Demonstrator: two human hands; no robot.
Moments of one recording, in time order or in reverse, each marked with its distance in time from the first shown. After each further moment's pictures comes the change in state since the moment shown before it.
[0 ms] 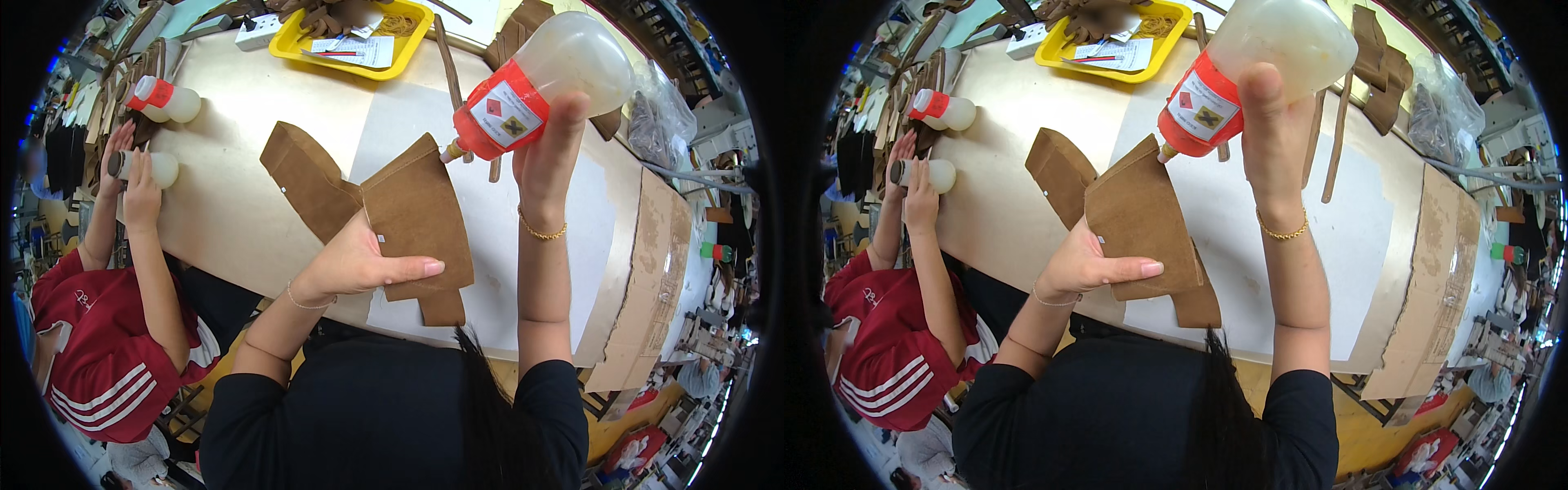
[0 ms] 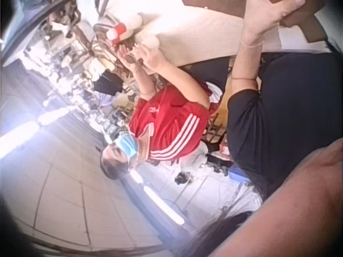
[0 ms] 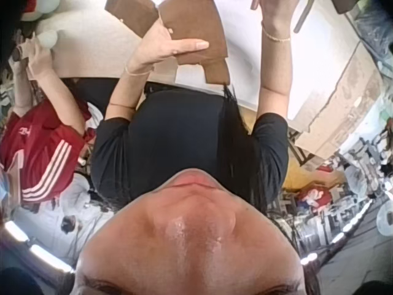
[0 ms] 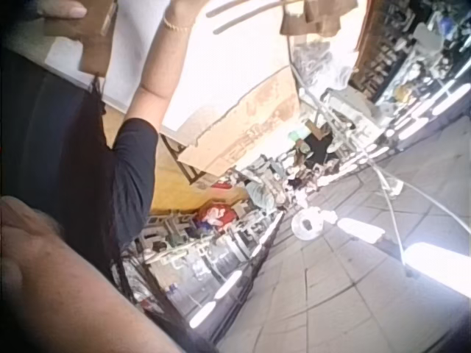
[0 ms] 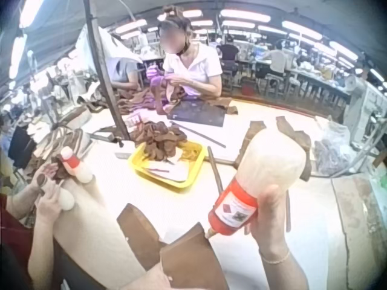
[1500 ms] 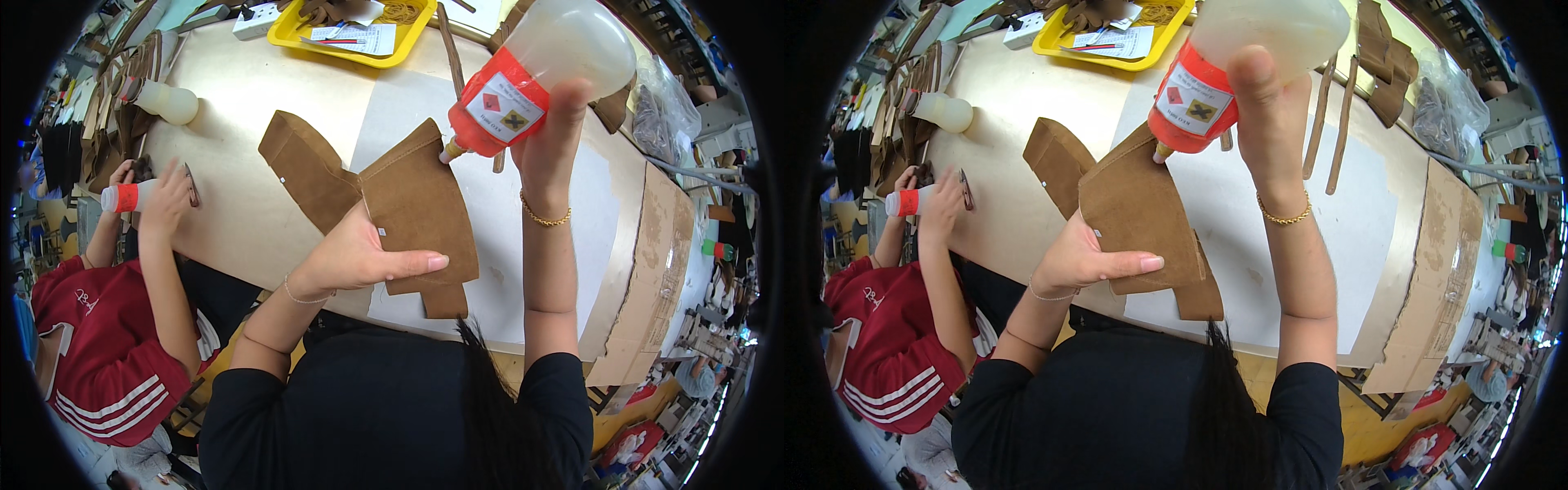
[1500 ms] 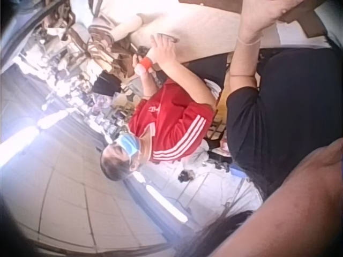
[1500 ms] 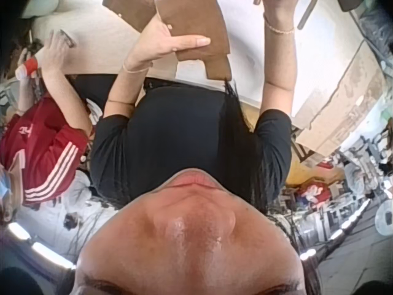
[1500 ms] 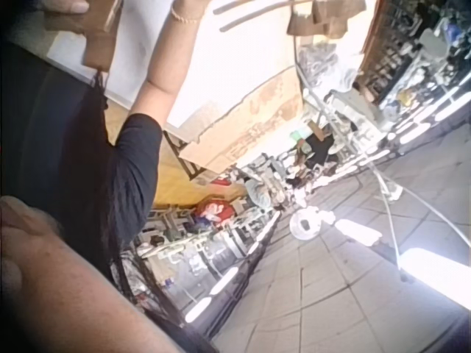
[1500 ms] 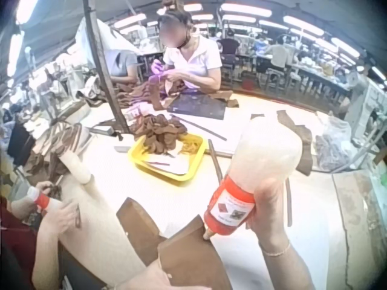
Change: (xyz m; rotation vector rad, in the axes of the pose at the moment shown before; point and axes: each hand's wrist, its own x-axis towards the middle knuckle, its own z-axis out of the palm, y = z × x) left_hand -0.002 0.000 -0.003 0.008 0.001 -0.004; right_hand 0.003 0.009 0.008 0.048 -0.067 0.032
